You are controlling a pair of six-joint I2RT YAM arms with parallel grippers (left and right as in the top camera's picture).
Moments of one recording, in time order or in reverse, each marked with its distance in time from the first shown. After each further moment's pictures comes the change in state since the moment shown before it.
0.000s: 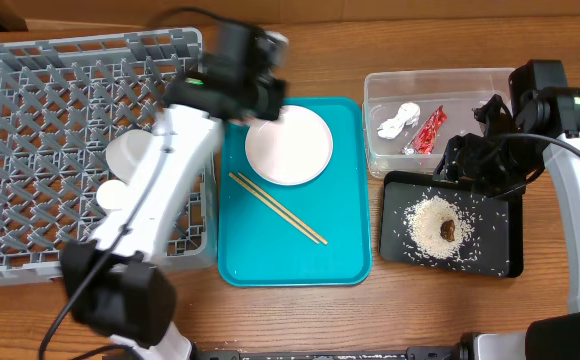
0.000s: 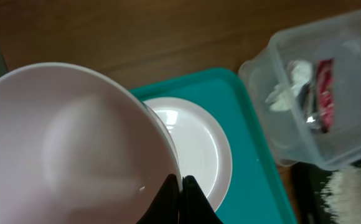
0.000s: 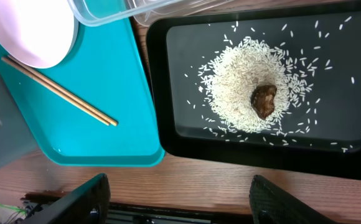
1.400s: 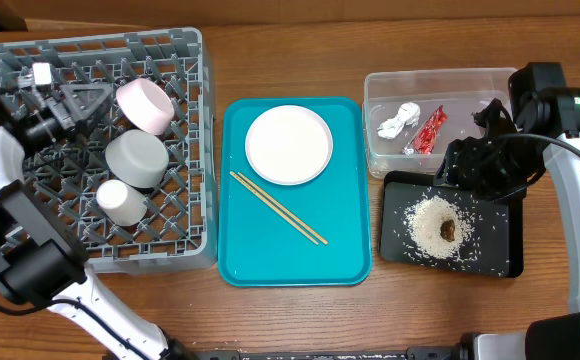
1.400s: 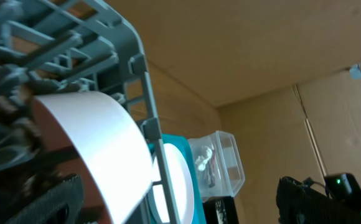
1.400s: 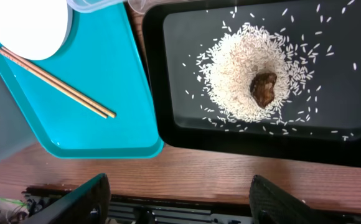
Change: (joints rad) left arm 0.912 0.370 0.012 0.077 1.159 0.154; right arm 0.000 0.000 0.000 -0.037 0.000 0.001
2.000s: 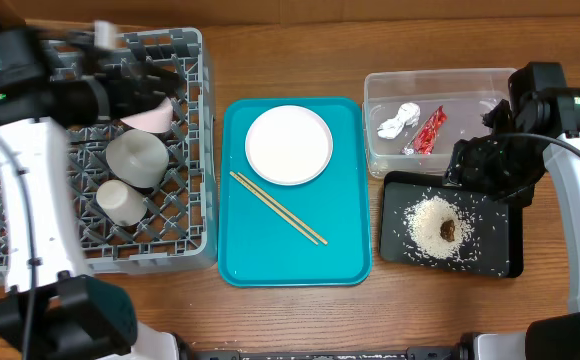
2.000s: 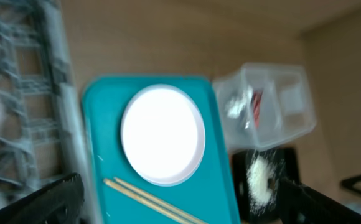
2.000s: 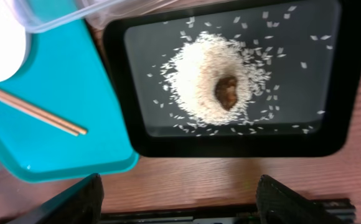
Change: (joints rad) left arm -0.418 -0.458 0.016 -0.321 -0.618 -0.056; right arm 0.000 0.000 0.000 0.010 0.134 0.060
